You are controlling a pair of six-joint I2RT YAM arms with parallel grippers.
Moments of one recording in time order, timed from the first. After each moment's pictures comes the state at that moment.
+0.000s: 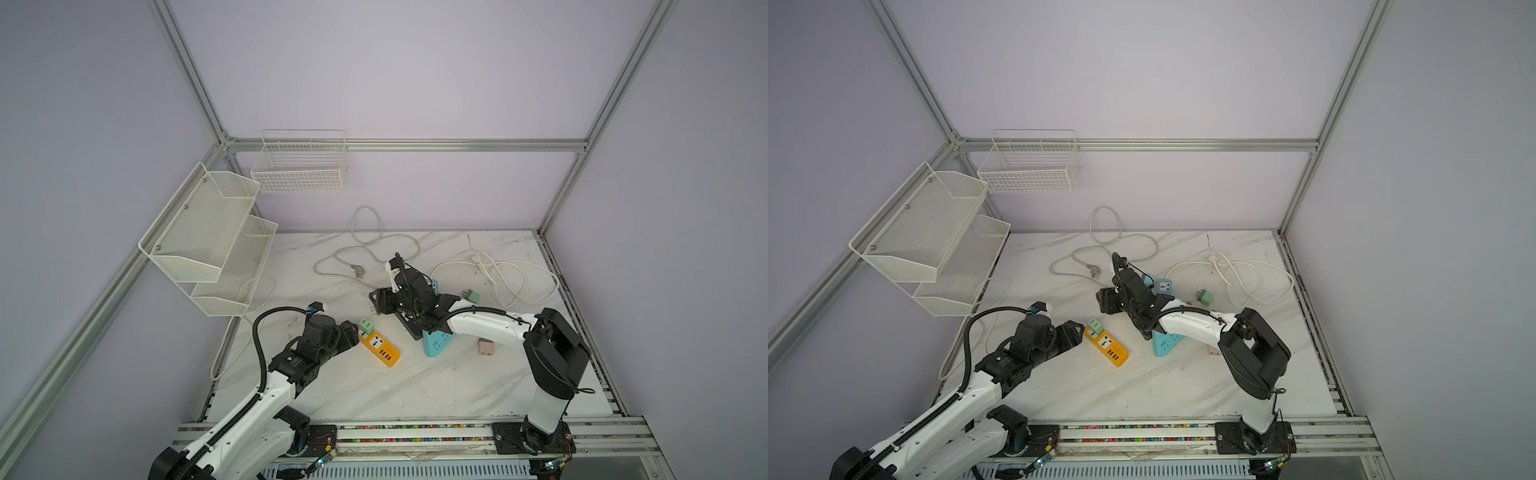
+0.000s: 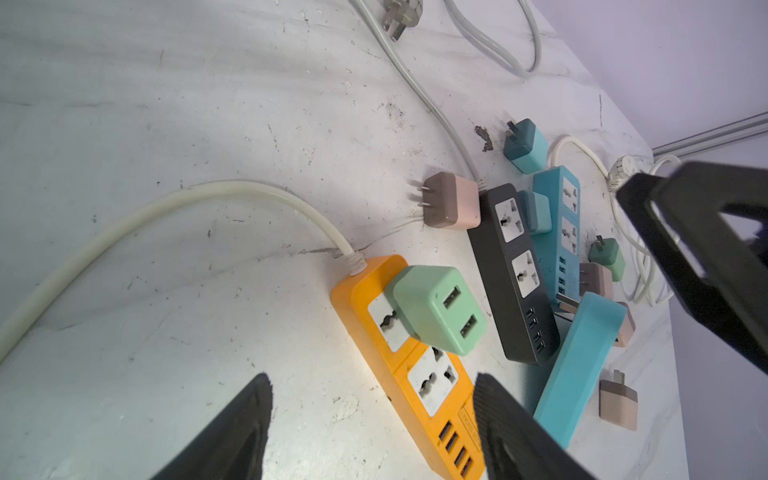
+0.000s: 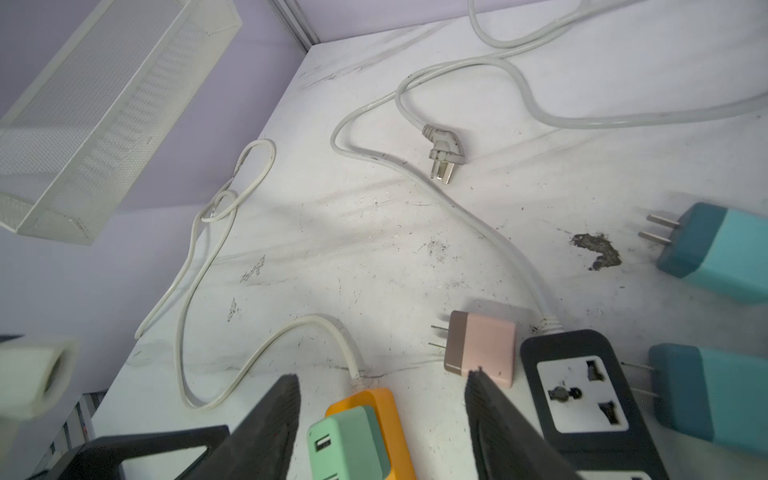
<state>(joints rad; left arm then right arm) -0.42 0.87 0.47 -0.33 -0.05 -0.82 0.91 1.77 1.23 0.00 0.03 0.54</state>
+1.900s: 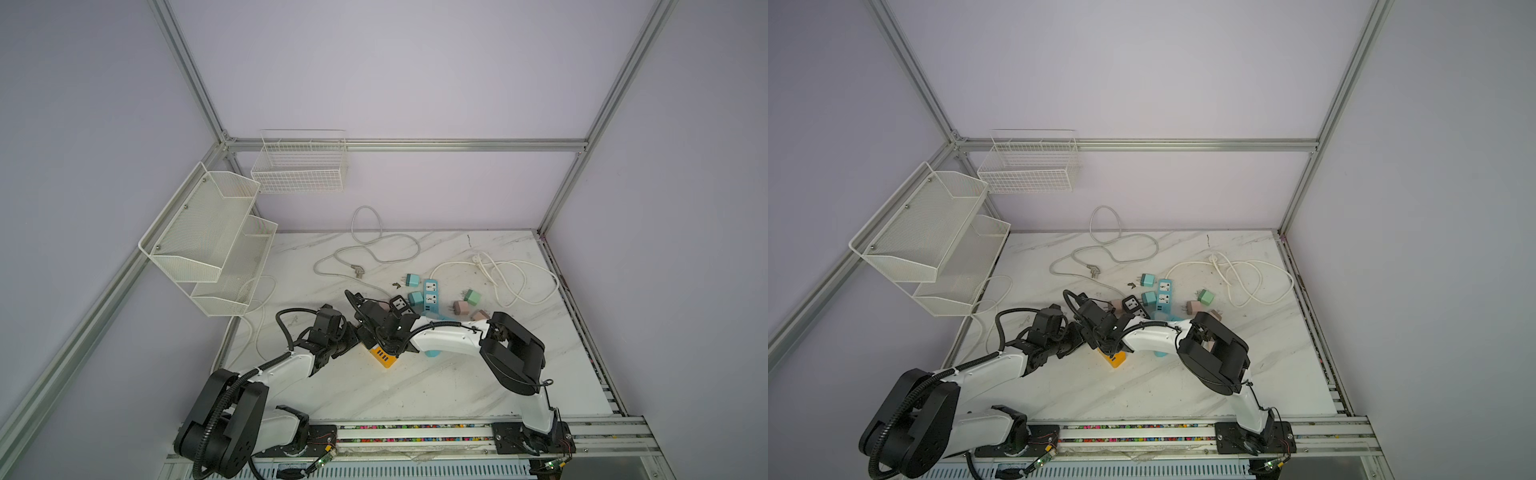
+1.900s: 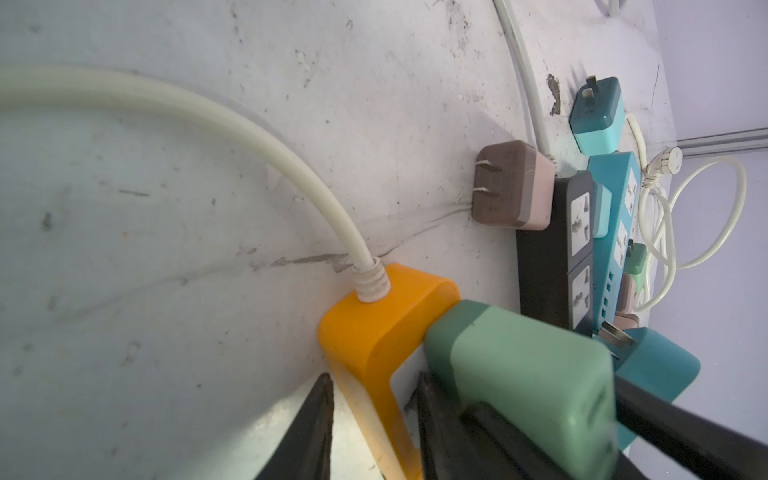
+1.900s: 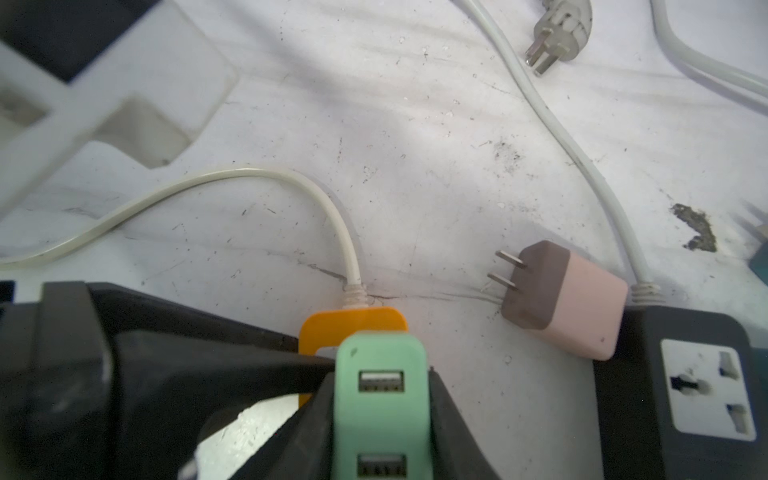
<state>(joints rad) -0.34 1.28 0.43 0.01 0.17 -0.91 1.10 2.04 1.41 -0.20 0.24 0.27</state>
